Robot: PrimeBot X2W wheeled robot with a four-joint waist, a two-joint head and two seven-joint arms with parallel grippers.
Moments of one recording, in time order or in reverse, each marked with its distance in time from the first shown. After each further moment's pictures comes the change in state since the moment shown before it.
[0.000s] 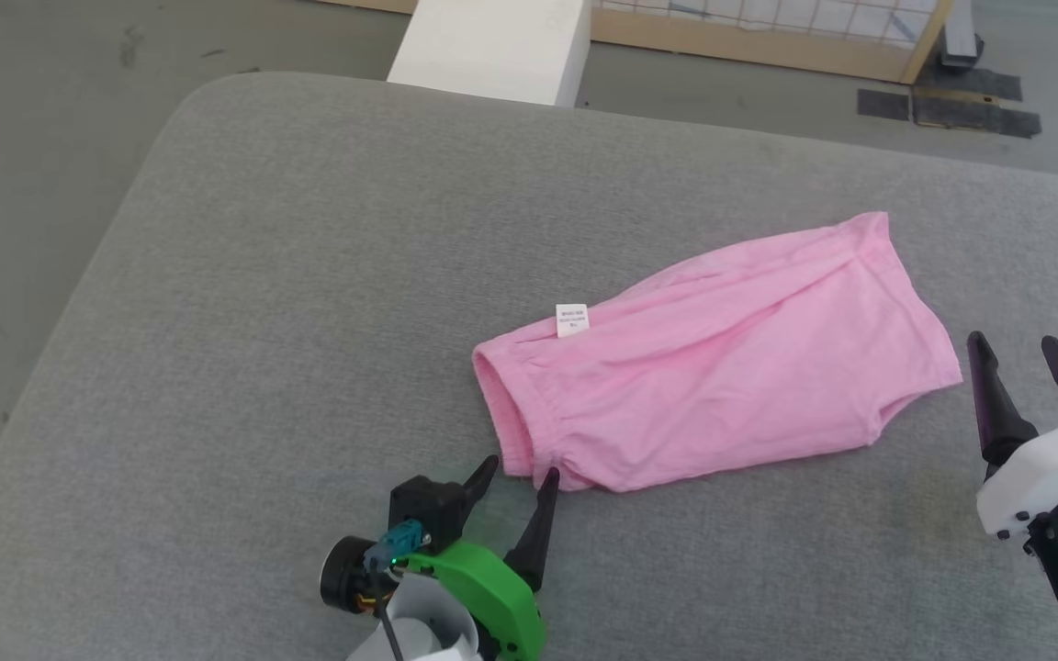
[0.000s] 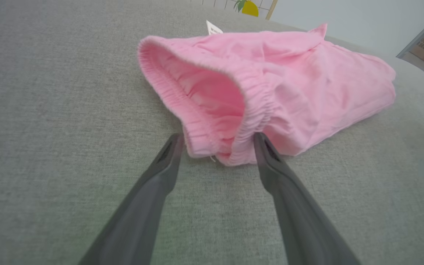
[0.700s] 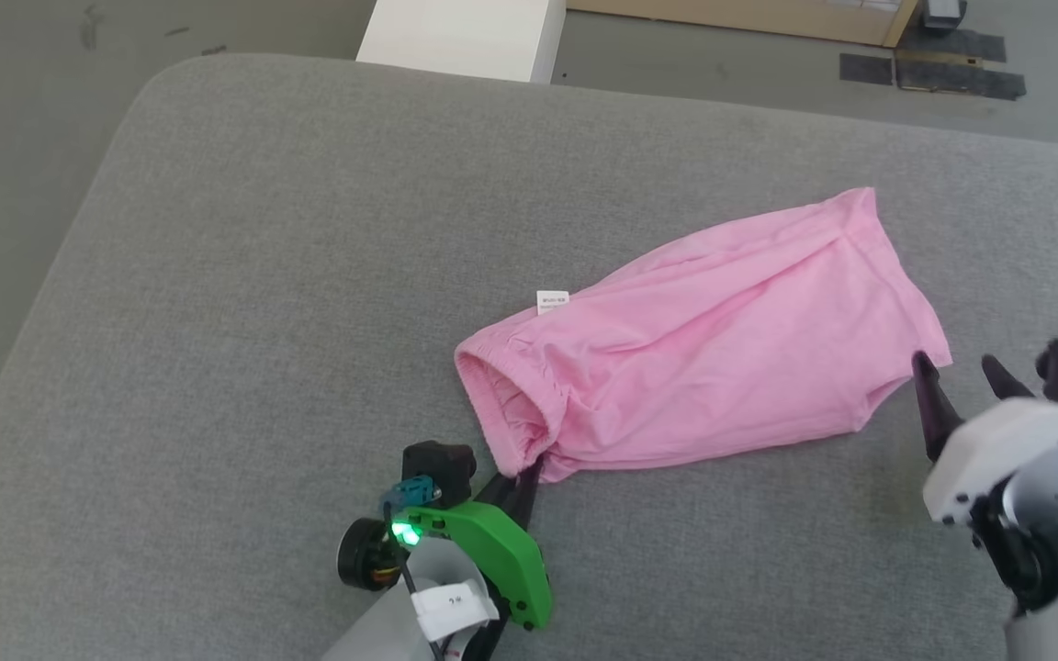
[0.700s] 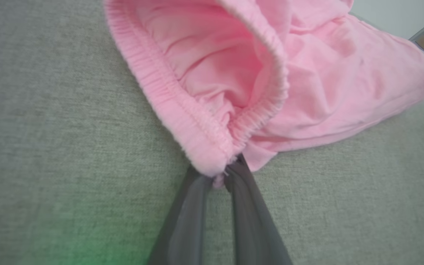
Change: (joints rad) left arm -0.117 -0.076 0.003 0.219 -0.087 -0.024 0.046; right arm -0.083 0.062 0.000 0.175 -0.095 0.000 0.040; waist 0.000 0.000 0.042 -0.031
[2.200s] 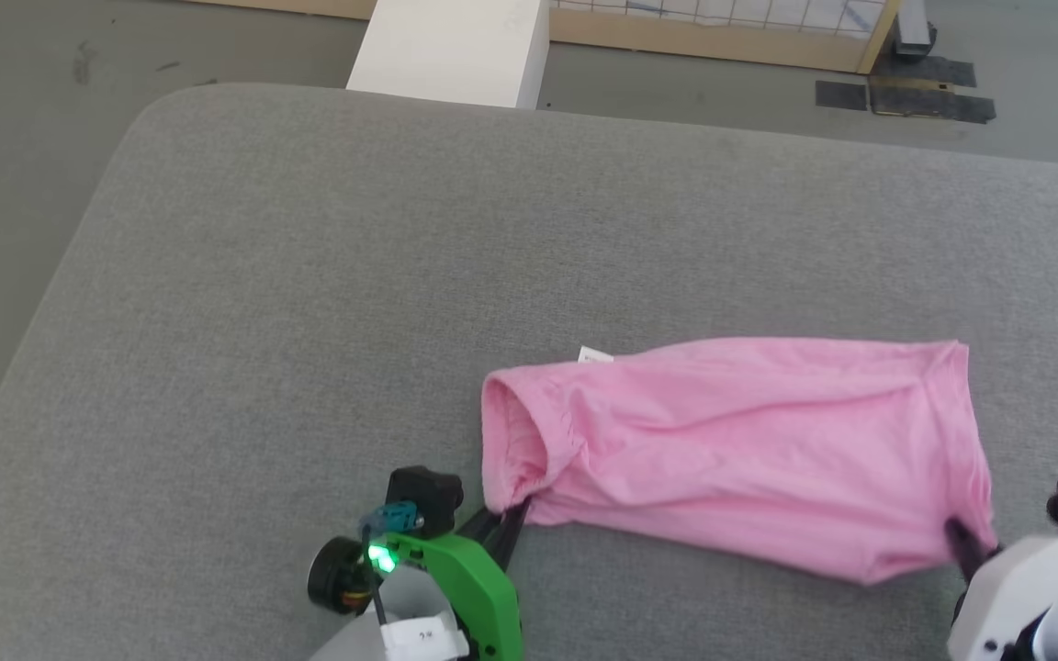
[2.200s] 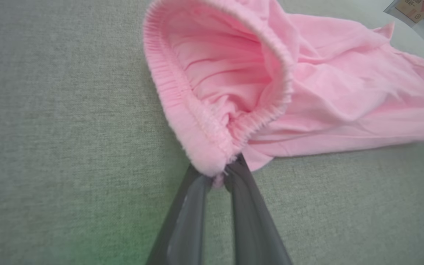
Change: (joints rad) left arm 0.079 0.164 -0.076 -0.252 -0.019 0.016 0.118; right arm 0.288 0.031 -0.042 -0.229 0.077 0.000 0.256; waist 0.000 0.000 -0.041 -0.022
